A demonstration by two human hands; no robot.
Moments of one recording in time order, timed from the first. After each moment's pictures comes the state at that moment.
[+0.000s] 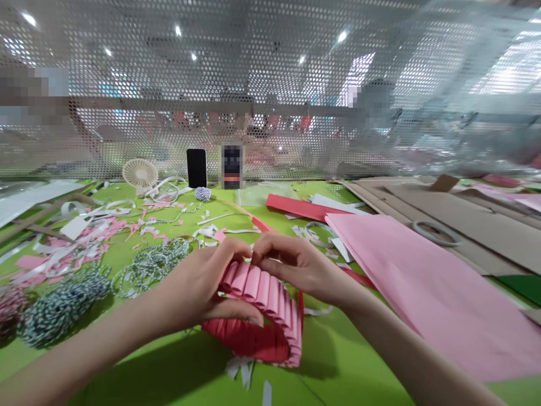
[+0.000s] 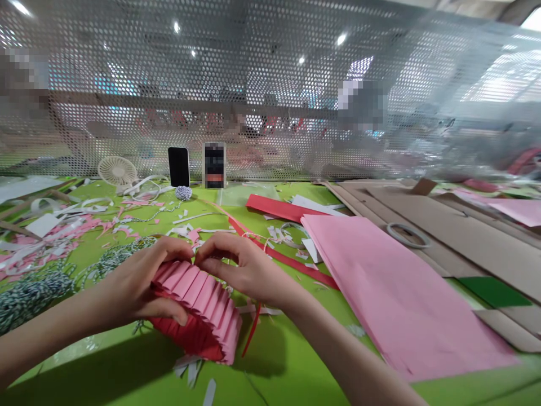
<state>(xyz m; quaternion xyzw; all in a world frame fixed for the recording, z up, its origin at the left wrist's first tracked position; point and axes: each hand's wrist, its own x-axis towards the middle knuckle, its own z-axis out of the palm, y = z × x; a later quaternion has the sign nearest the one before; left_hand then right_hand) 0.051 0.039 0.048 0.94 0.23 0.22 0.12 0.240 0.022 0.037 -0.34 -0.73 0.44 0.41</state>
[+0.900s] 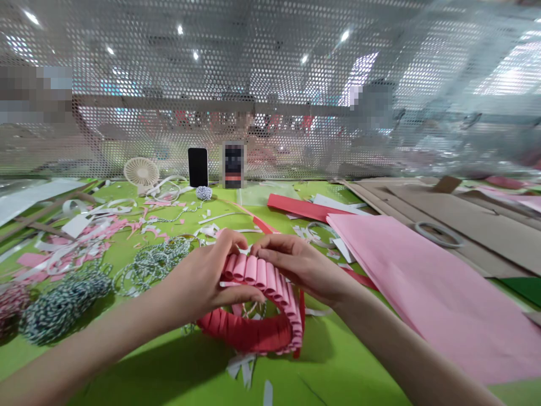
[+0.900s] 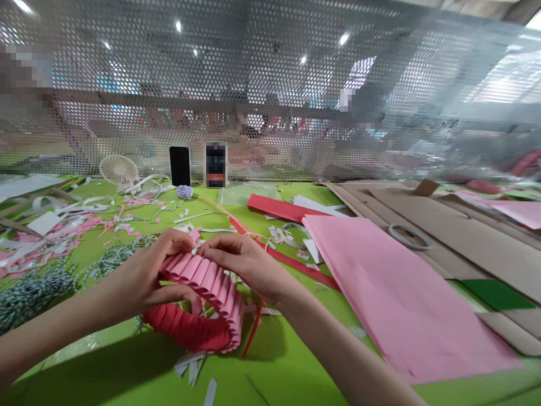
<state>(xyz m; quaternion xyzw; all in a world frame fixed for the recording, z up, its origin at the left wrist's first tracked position) 0.055 0.039 0.048 0.90 0.34 0.17 0.22 0.236 0.026 0.028 -0.35 -0.53 0.64 0.44</state>
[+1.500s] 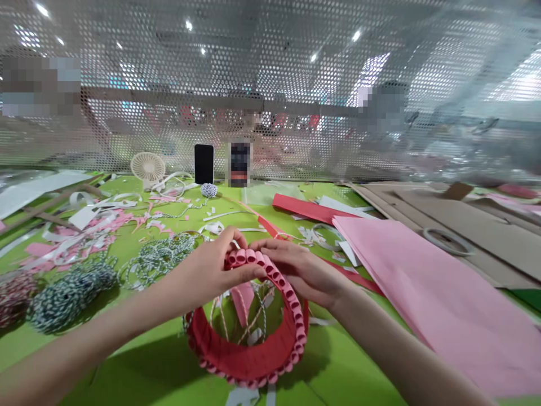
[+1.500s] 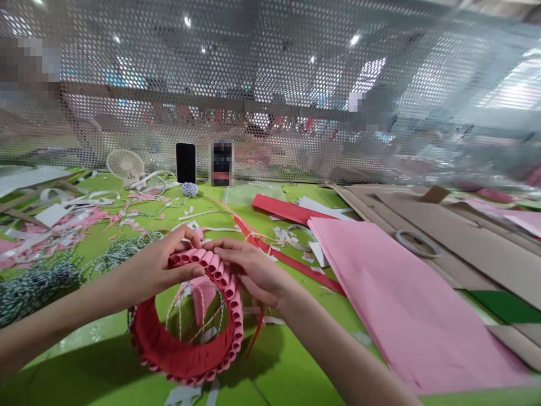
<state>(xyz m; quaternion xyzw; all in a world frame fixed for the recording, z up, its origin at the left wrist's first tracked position) 0.054 0.043 0.048 0.82 0.41 0.15 0.36 0.230 0.030 0.017 -0.33 -0.37 0.77 0.41</state>
